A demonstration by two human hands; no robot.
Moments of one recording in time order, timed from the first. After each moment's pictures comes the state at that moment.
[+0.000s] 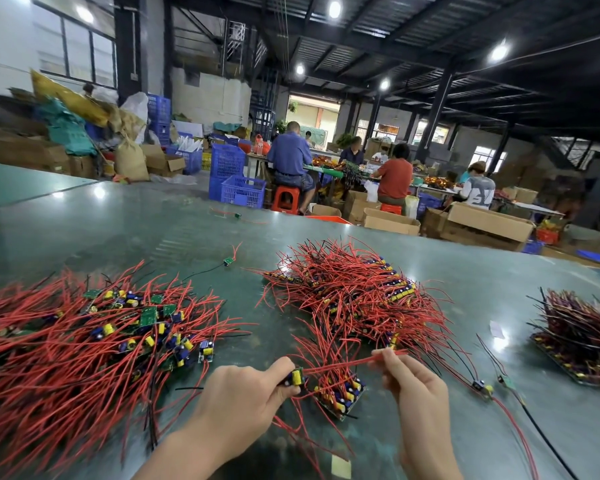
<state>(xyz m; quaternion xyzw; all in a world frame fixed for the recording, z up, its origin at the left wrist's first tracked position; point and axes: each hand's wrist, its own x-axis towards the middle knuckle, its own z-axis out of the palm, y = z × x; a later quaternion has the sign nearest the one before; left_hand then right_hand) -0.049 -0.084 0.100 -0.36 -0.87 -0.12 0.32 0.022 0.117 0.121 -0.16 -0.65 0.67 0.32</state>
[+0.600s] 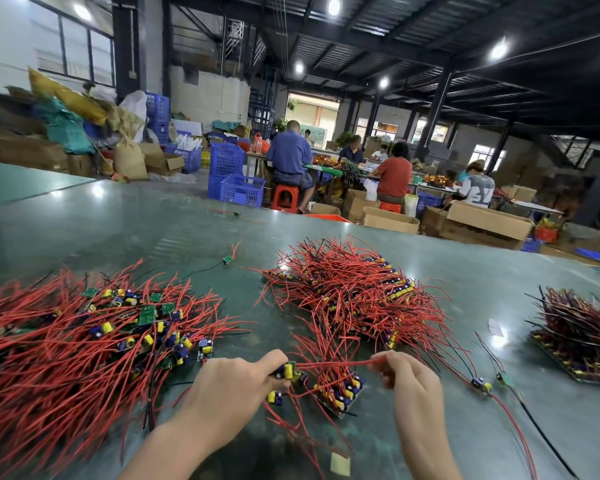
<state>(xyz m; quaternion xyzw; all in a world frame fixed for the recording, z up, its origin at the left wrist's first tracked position) -0.057 -0.091 0.103 -0.36 -0.87 -0.11 0.32 0.017 0.121 0.118 -0.19 -0.71 0.59 0.33</state>
